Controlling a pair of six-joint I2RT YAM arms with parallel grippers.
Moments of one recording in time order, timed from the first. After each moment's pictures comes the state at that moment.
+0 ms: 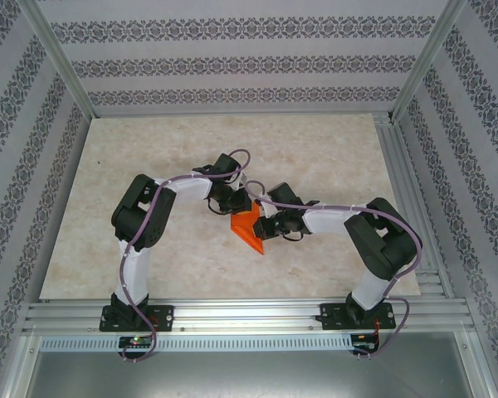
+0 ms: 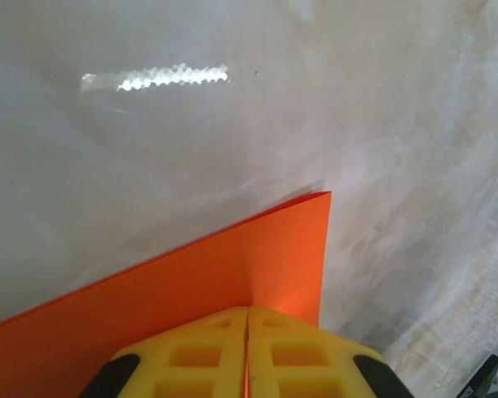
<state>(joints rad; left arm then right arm) -0.54 2.08 1.33 -0.42 0.54 -0.66 0.63 1.72 0.80 -0.12 -0.41 0.32</state>
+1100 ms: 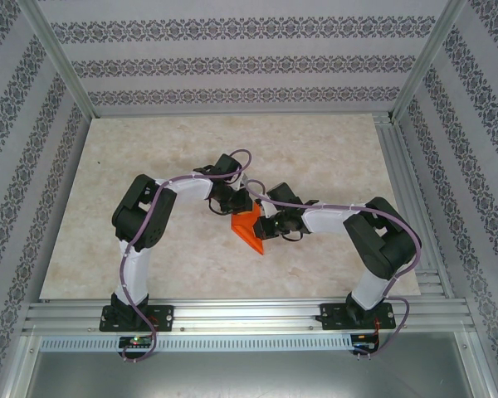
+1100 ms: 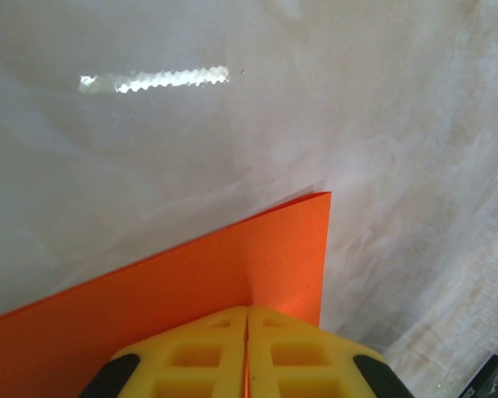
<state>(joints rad) -0.55 2.08 1.33 -0.41 0.53 -0.66 0.63 1.72 0.80 -0.14 -0.40 0.35</state>
